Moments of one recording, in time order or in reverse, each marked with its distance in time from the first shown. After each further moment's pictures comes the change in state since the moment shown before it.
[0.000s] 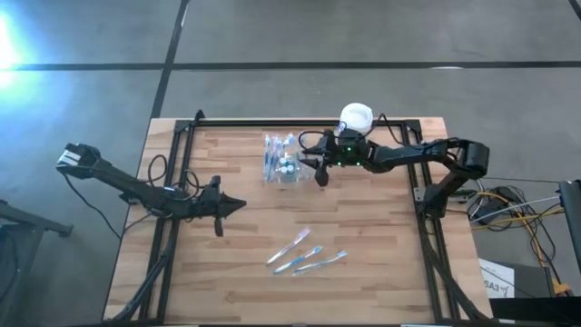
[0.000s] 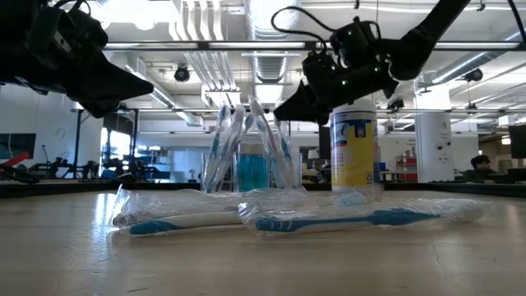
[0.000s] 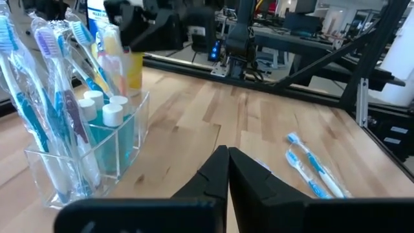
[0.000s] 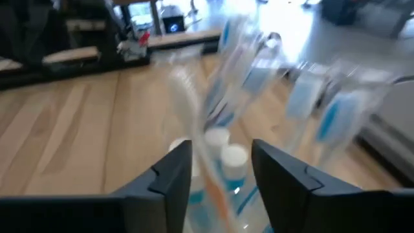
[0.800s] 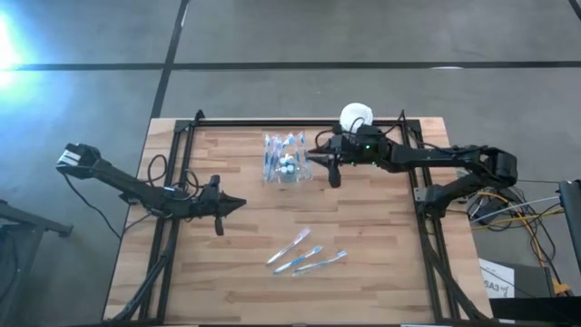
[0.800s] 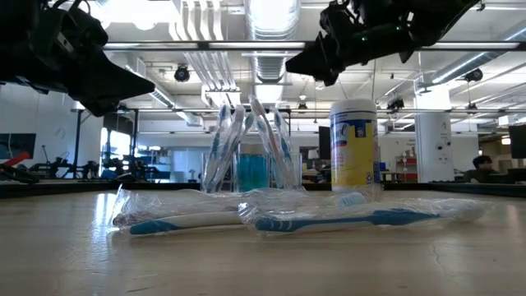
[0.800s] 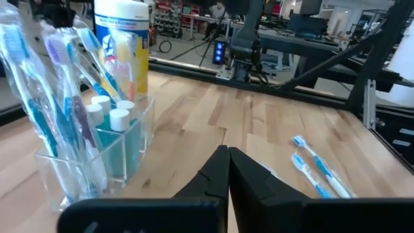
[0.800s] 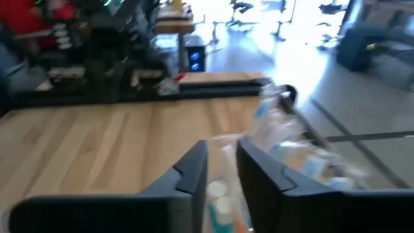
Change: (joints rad) left arm 0.002 0.000 0.002 0.006 -0.021 0.018; right arm 0.051 -0.255 0.014 -0.157 -0.030 -0.076
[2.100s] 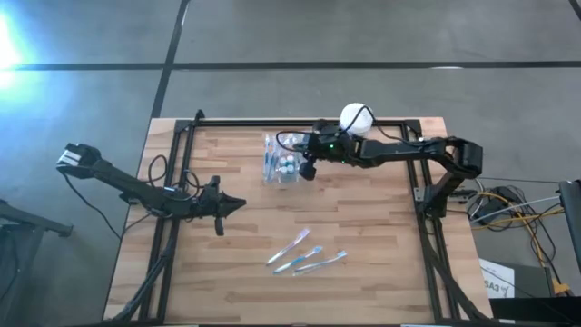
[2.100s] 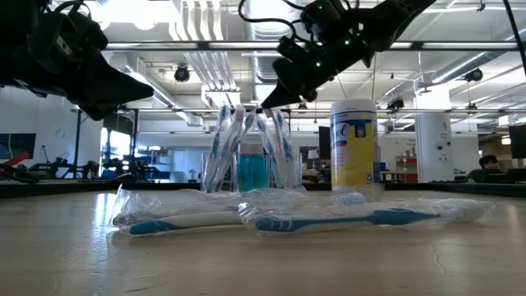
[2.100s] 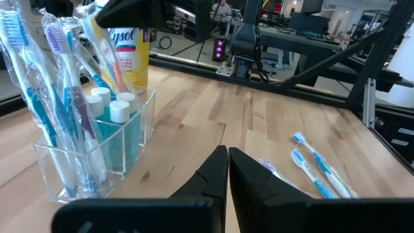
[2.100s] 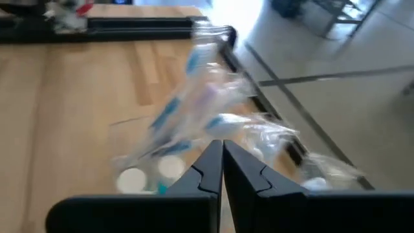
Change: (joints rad) left arm -0.002 0.008 -0.014 0.009 0.001 -0.026; right arm 0.043 0.305 0.281 -0.209 0.337 -0.067
